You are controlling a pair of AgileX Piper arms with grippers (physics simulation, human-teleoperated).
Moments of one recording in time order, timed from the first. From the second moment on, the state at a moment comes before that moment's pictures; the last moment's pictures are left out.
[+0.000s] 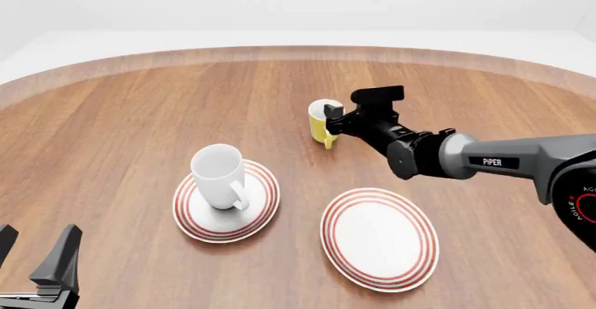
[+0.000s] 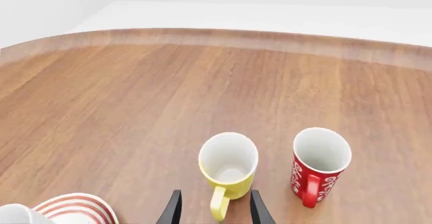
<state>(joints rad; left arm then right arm) 0.00 0.00 0.00 0.00 0.00 0.38 1.95 -1.14 -0.46 0.13</state>
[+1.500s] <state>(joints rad) 0.00 0.00 0.00 0.00 0.00 0.38 2.07 -1.28 -0.32 0.17</state>
